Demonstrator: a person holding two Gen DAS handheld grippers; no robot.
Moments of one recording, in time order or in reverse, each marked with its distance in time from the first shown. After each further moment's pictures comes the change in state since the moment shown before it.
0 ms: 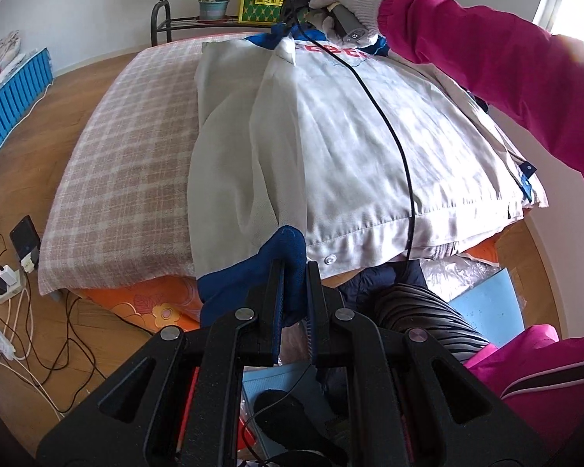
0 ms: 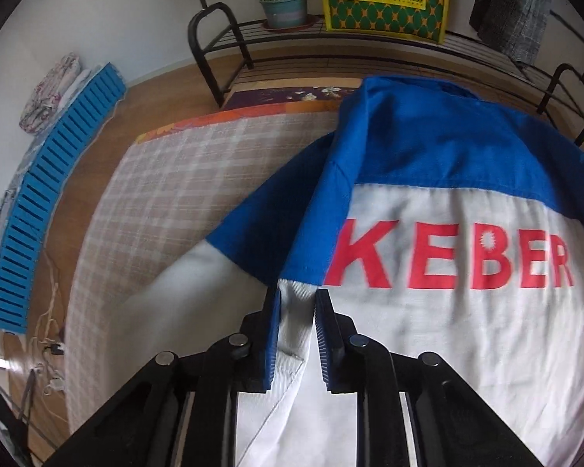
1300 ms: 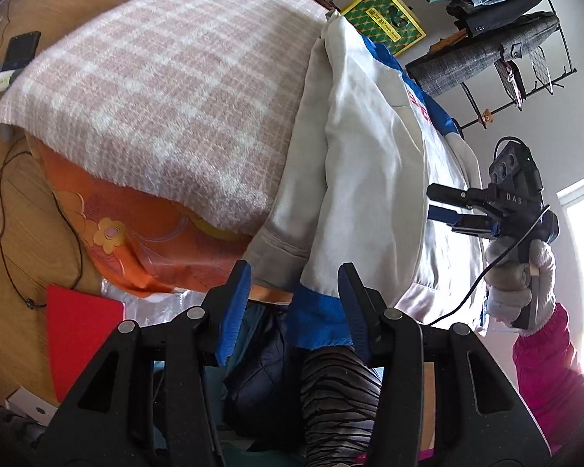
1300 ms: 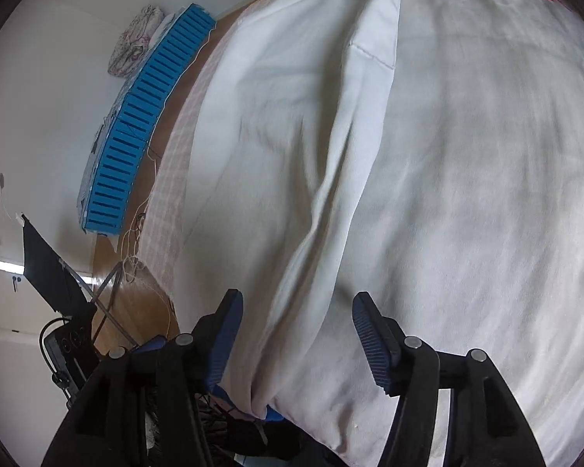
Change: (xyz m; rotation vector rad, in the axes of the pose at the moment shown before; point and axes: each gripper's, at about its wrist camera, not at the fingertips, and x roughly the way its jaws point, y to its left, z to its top) left arm 0.055 0.097 -0.035 -0.597 0.003 -0.208; right arm -0.060 0.006 -0.276 -0.045 0.266 0.498
